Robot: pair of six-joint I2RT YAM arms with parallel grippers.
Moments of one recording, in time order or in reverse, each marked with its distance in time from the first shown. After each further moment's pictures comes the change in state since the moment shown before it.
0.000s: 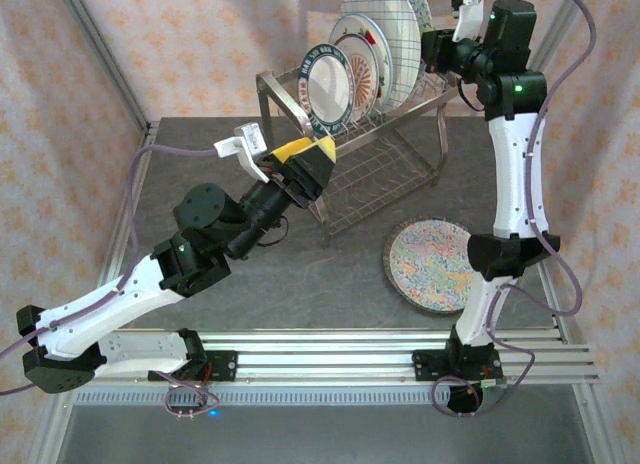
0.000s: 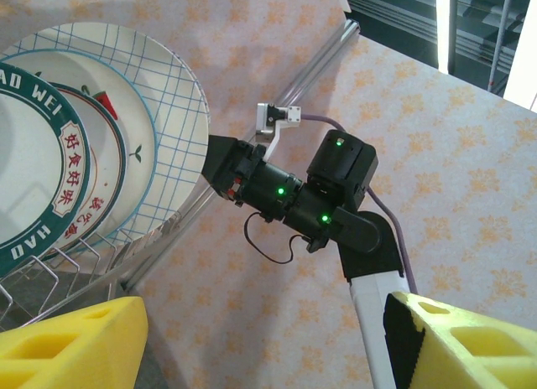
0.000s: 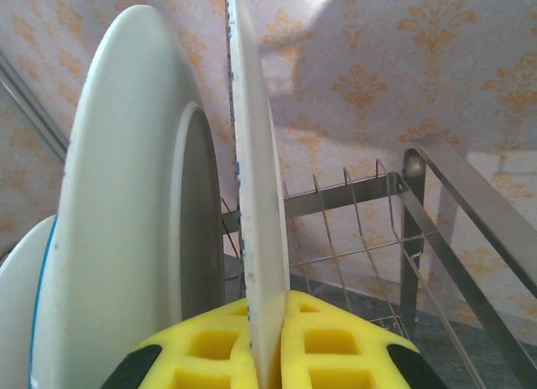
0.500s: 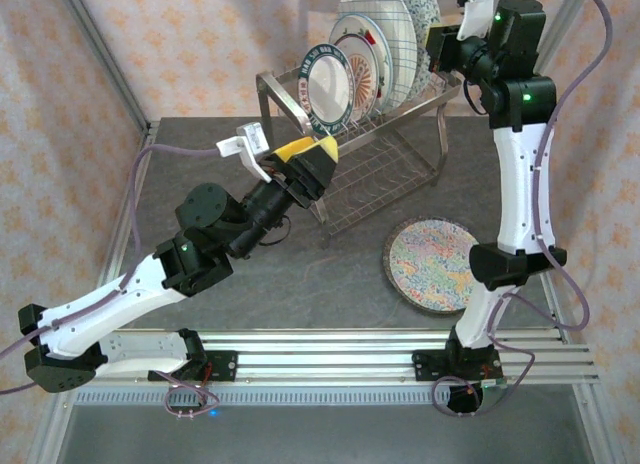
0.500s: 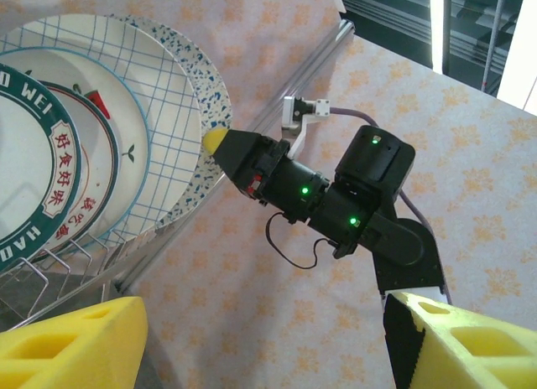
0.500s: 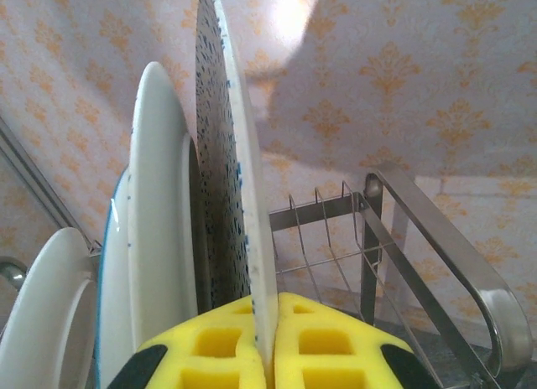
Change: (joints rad) left arm -0.002 0.011 0.000 0.019 0.011 0.000; right arm 0.045 -0.081 0.000 -0.027 0.158 -0.036
